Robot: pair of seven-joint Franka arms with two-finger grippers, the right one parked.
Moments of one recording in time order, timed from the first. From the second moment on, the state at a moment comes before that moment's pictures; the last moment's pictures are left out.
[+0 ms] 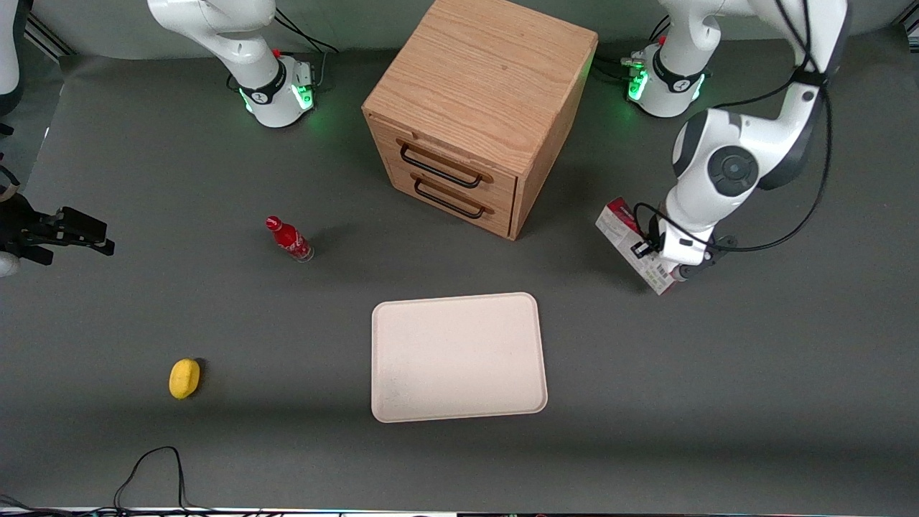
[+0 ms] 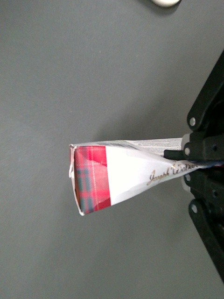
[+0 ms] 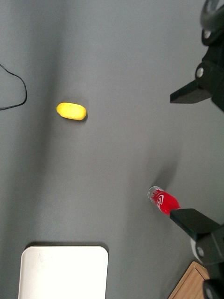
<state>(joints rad) -0.16 0.06 -0.12 -2.22 -0.01 2.21 -0.84</state>
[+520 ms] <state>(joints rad) -0.06 0.01 -0.08 -1.71 -0.01 1.60 -0.59</state>
